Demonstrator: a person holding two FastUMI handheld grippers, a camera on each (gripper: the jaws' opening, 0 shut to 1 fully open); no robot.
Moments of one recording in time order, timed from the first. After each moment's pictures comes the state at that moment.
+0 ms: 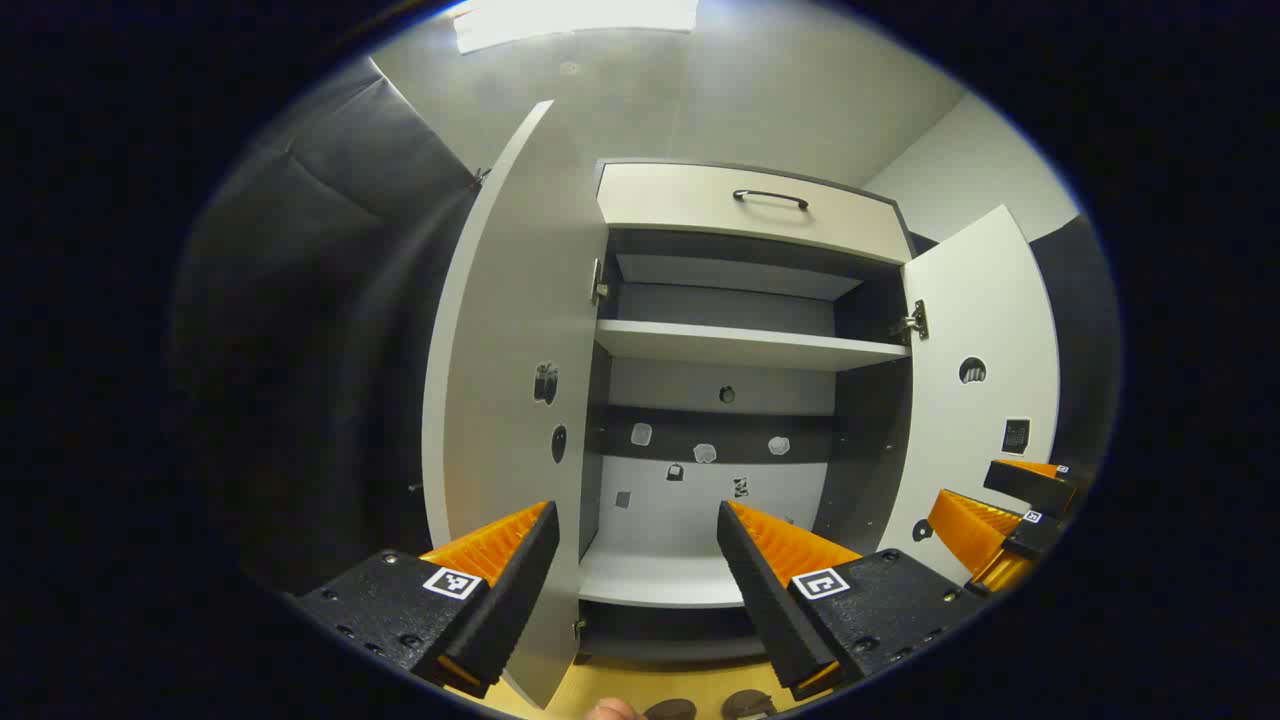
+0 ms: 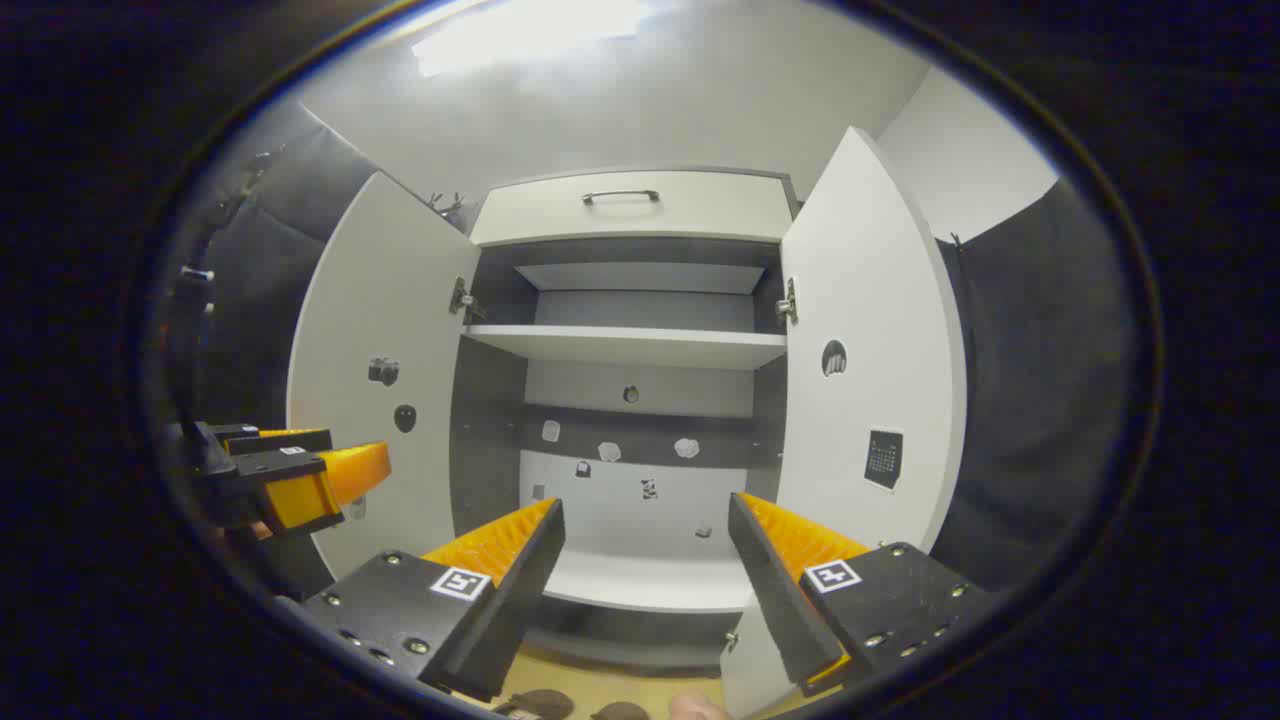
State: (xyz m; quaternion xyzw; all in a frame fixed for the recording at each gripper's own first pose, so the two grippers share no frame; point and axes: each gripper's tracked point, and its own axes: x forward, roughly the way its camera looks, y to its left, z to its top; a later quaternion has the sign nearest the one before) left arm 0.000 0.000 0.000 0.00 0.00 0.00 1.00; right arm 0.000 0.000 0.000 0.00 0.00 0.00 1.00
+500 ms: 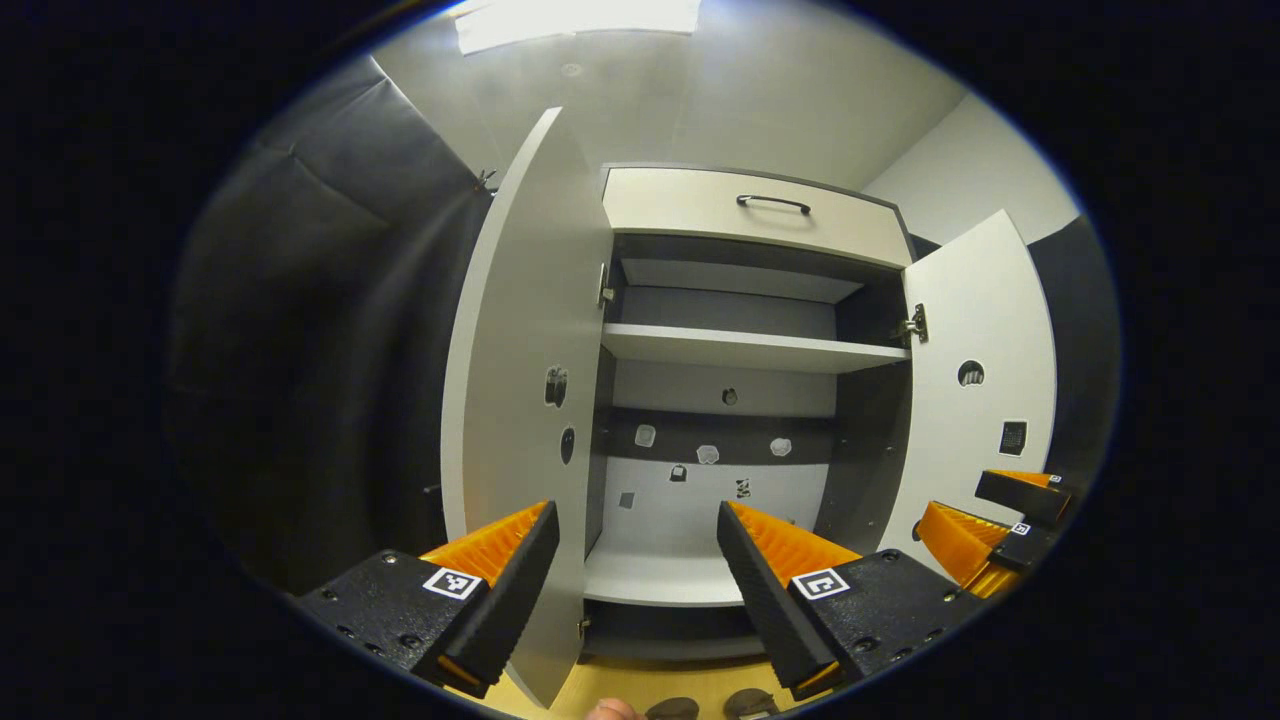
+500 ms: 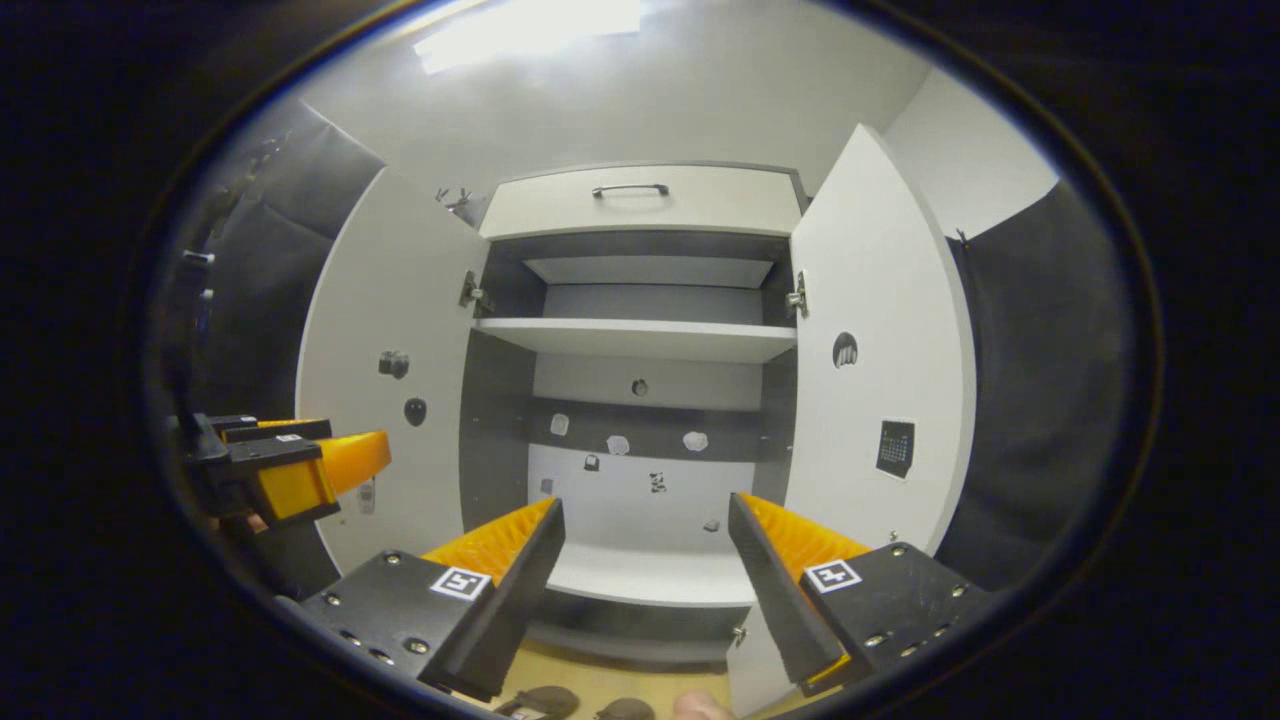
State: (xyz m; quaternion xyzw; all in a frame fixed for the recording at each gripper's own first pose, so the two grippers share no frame) left arm -0.006 0.005 0.000 0.00 0.00 0.00 1.00; right arm -0.005 0.005 -0.007 0.00 0.01 0.00 1.00
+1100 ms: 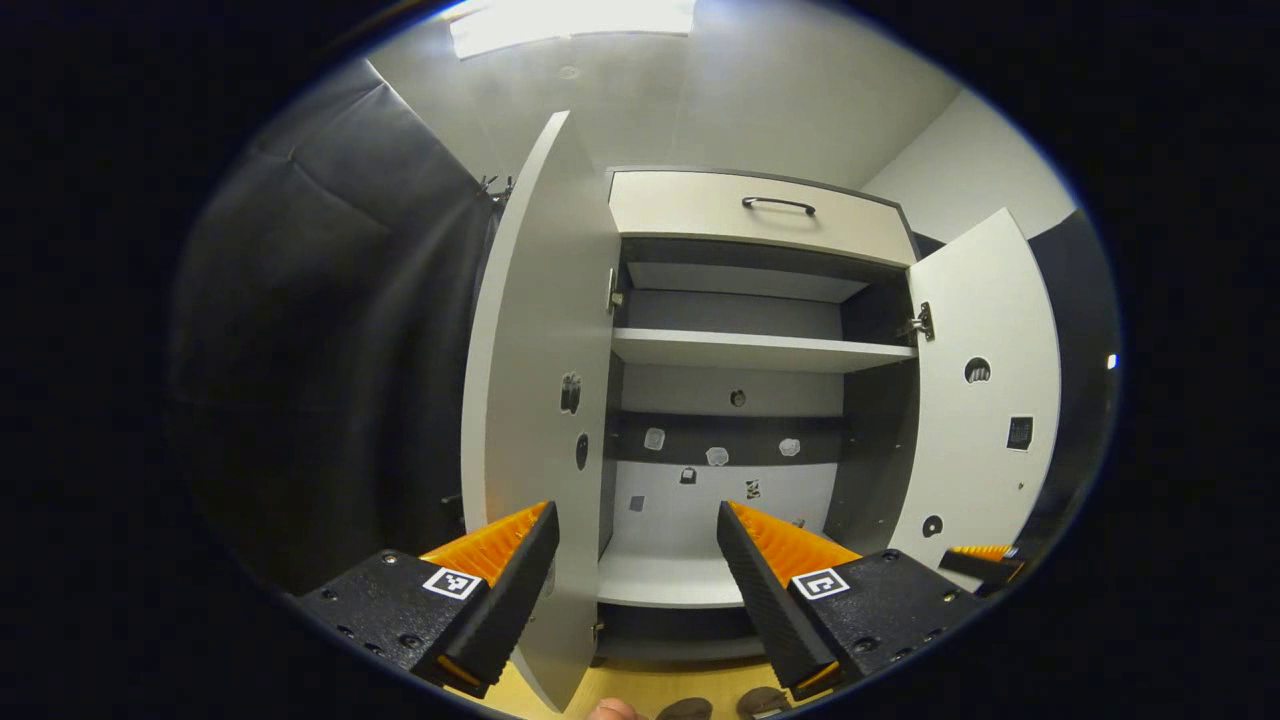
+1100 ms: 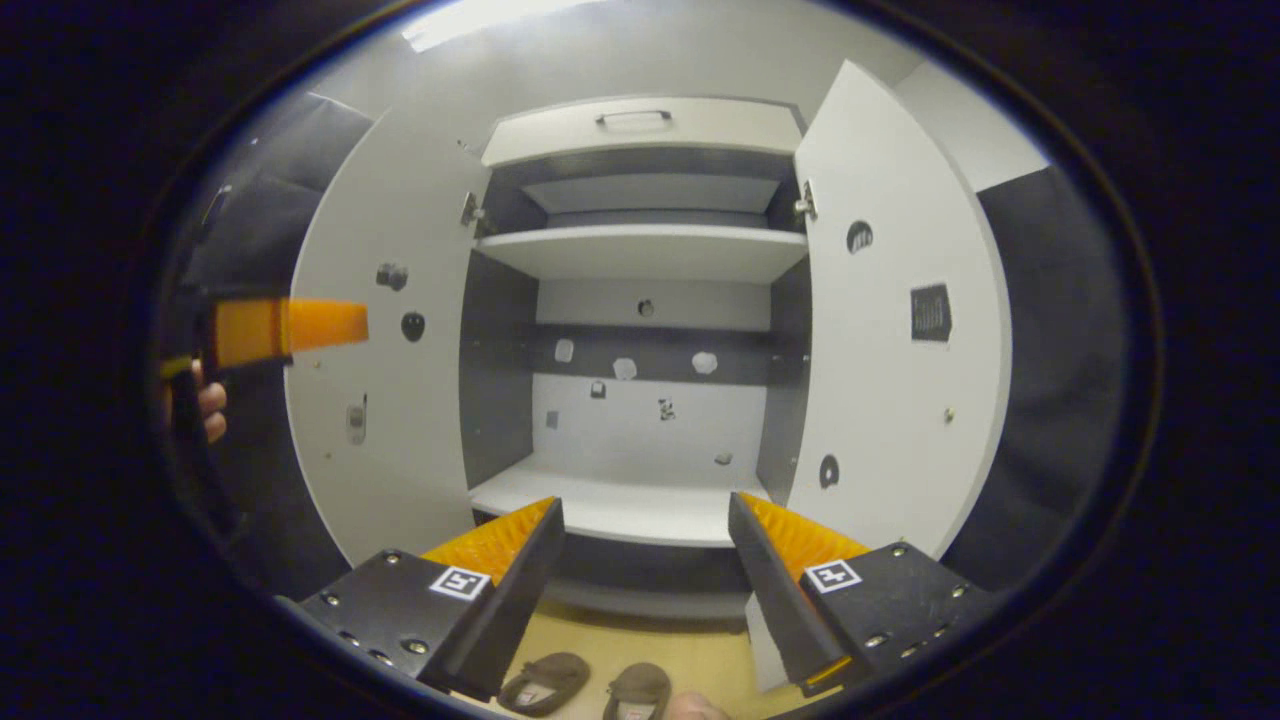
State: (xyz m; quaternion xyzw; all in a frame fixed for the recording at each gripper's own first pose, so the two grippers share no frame) left arm -0.008 0.021 0.002 0.02 0.00 0.01 1.00; right arm -0.014 0.019 -0.139 0.00 0.13 0.01 0.99
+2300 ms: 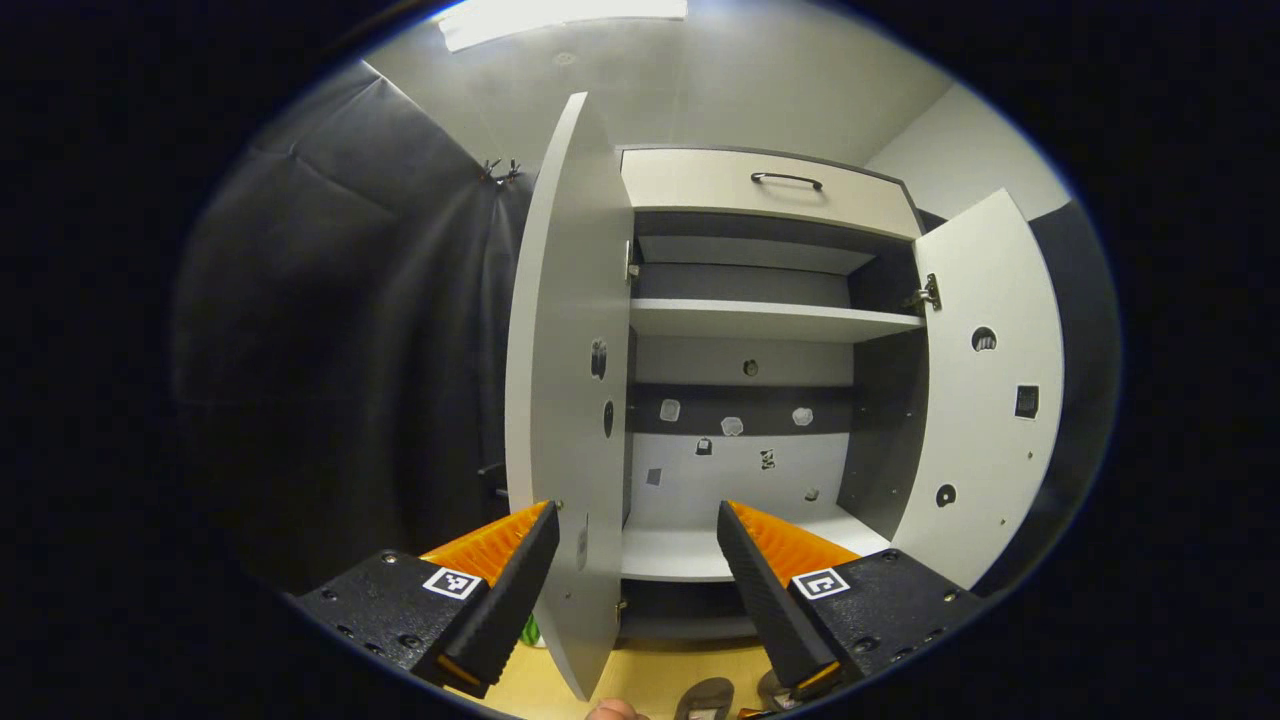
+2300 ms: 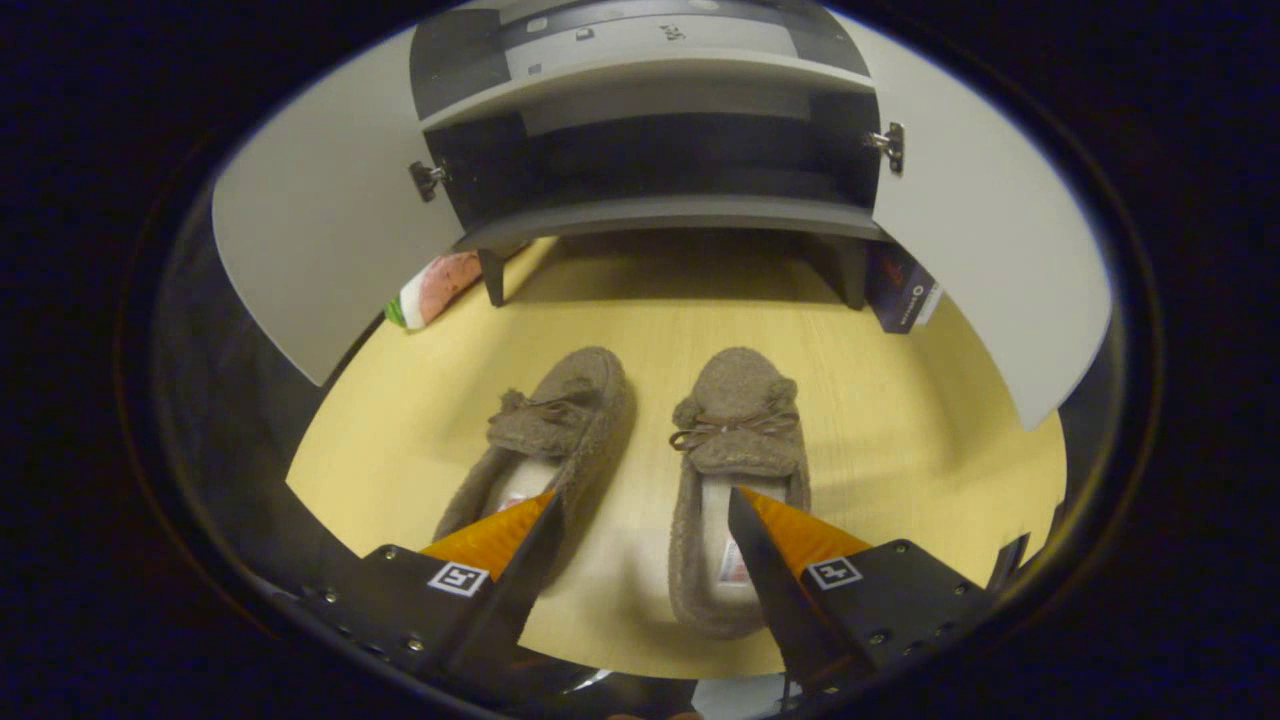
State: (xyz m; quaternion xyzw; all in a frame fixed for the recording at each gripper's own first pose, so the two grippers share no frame) left arm -0.026 0.038 -0.020 0.03 0.04 0.02 1.00; right arm -0.127 0.061 -0.532 0.06 0.50 0.04 0.86
